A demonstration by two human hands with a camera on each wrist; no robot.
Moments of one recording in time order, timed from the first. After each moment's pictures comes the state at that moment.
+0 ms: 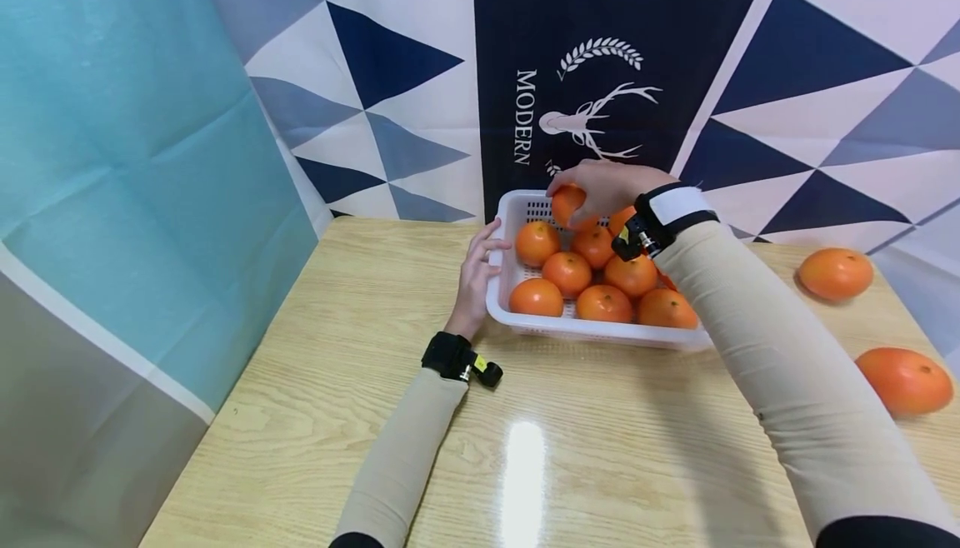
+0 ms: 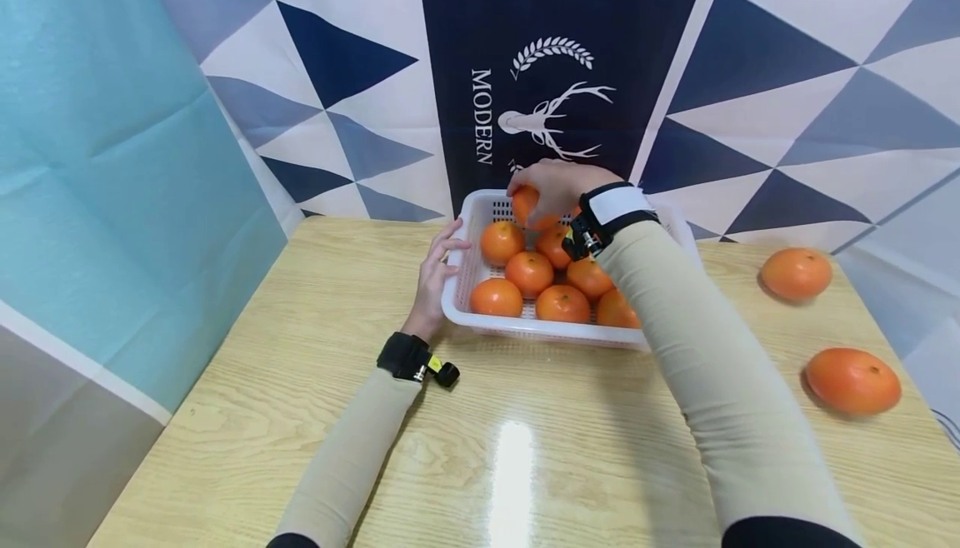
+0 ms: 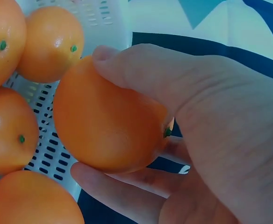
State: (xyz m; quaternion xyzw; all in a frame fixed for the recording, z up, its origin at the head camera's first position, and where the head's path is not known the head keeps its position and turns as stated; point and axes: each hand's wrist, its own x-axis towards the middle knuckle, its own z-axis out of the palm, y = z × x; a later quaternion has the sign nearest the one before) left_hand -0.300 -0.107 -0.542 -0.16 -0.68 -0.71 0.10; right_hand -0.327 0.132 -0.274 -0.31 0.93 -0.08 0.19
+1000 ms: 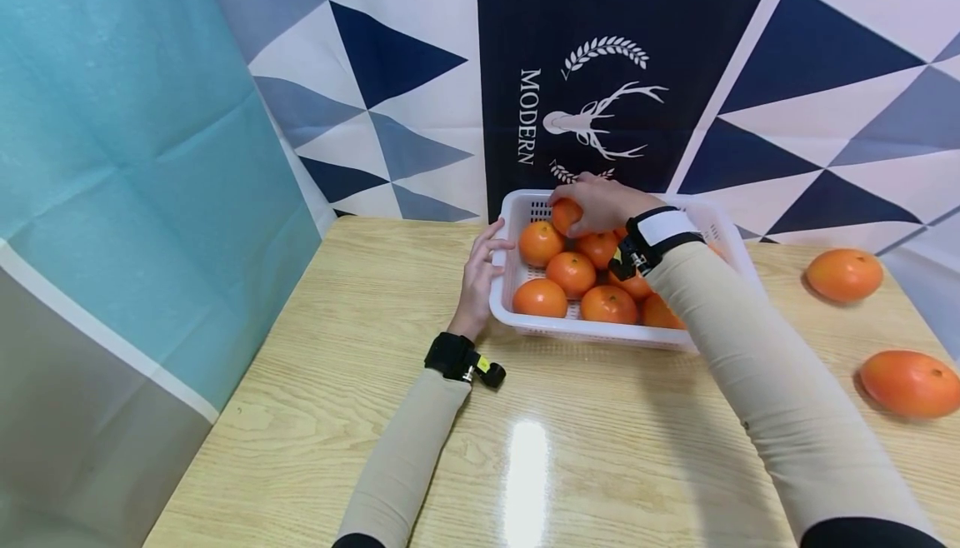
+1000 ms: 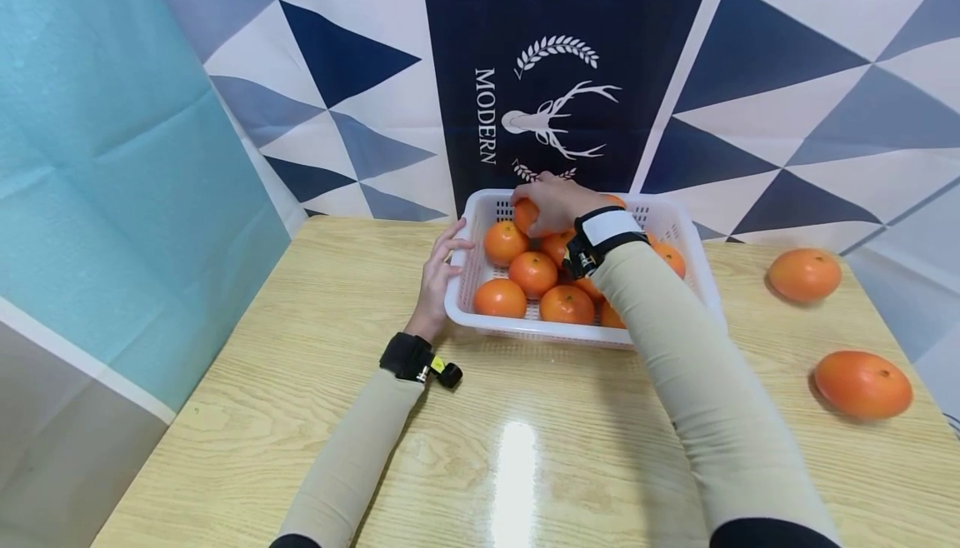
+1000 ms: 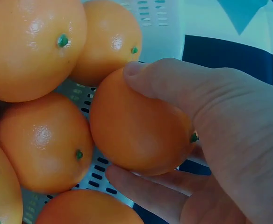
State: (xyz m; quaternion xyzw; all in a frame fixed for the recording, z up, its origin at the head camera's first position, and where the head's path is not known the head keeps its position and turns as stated) left_hand -0.302 -0.105 -0.544 -0.17 -0.67 -0.71 0.11; right_hand -0.337 0.129 -0.317 -0.26 0.95 -0.09 0.17
